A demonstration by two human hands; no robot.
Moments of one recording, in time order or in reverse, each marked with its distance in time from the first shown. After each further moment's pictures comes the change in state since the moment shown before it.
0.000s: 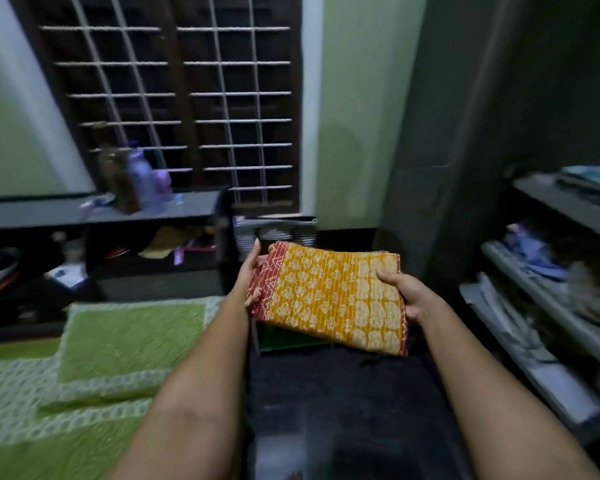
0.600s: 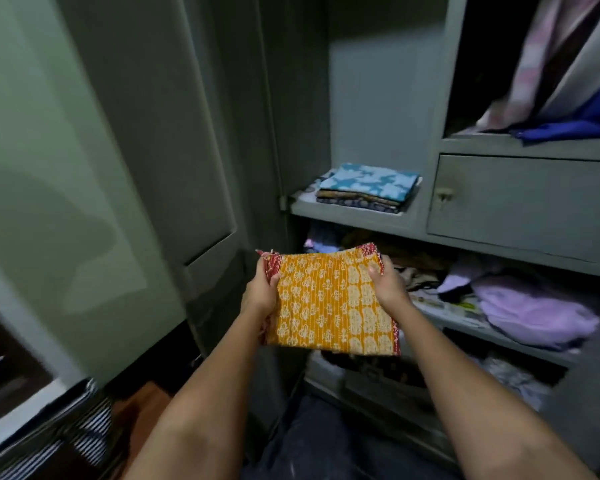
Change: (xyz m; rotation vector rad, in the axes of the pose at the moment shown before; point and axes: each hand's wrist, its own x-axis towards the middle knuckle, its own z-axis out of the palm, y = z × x) left_hand 0.332 -0.082 0.343 1.144 -0.589 0.280; right_hand 0.064 -0.093 -0.253 -0.204 1.307 -0.286
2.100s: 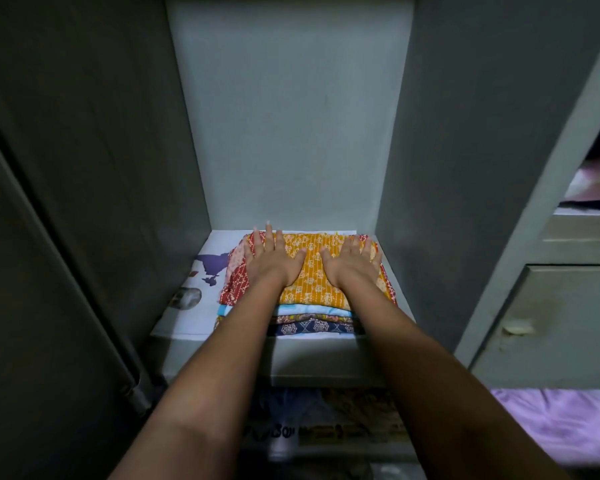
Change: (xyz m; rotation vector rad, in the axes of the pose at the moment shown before) left_hand 0.494 0.216 0.228 0.705 -0.293 0.586; right_hand 0.472 -0.054 0.002 -0.886 0.263 0.424
